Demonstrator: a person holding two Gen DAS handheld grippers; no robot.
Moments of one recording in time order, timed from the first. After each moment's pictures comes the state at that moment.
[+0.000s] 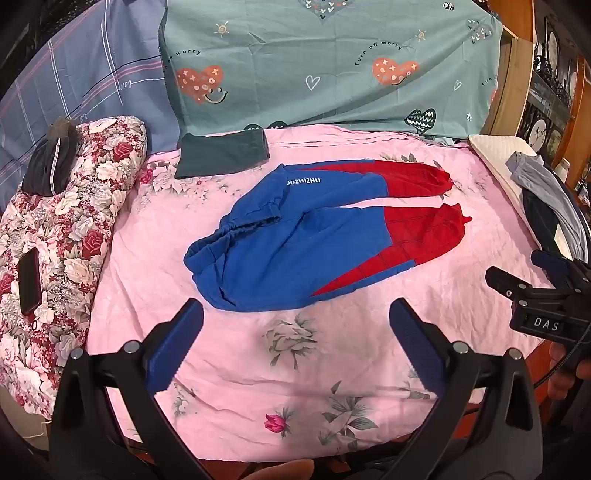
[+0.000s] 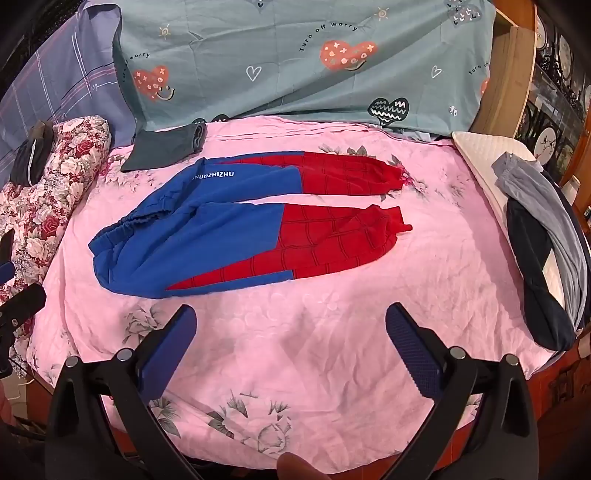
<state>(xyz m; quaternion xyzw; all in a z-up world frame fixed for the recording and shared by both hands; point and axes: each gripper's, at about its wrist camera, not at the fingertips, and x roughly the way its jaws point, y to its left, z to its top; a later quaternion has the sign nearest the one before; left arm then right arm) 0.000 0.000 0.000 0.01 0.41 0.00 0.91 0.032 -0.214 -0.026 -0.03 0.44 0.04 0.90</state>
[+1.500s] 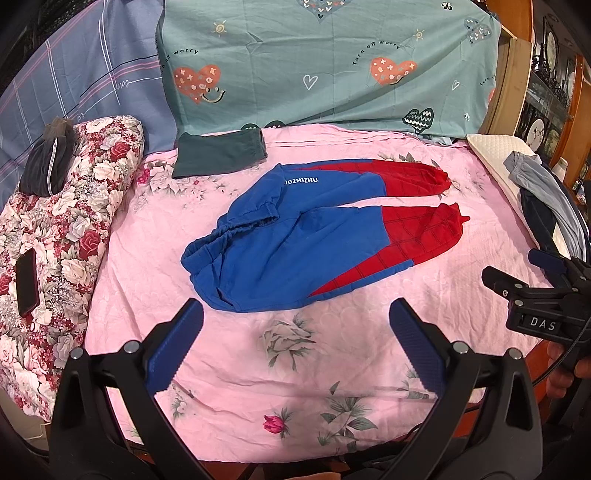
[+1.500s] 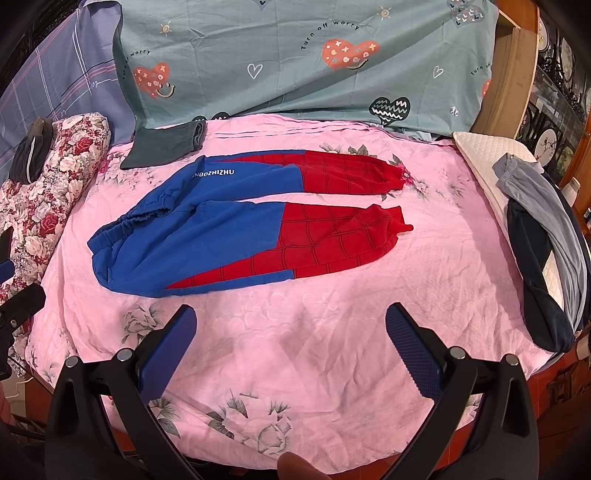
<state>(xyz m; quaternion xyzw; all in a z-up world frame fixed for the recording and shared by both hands) 0.001 -0.005 0.001 0.01 0.41 -0.01 0.91 0.033 -0.211 -0.027 -0.03 0.44 0.04 0.90</state>
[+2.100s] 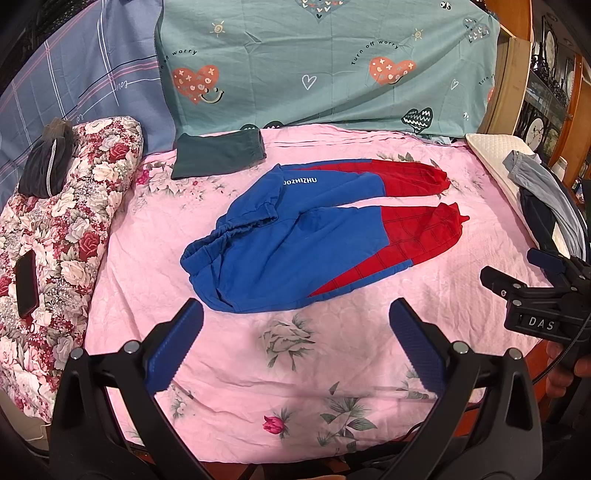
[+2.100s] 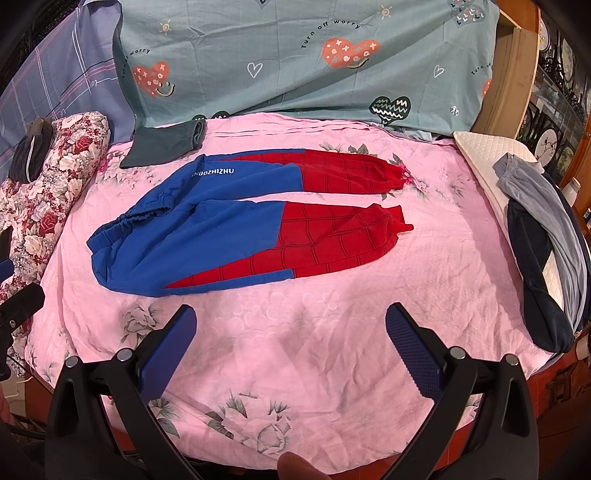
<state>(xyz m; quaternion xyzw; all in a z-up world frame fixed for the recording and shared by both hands) 0.001 -0.005 0.002 0.01 0.41 -0.01 0.91 0.034 -0.211 -0.028 -0.03 0.44 0.04 0.90</state>
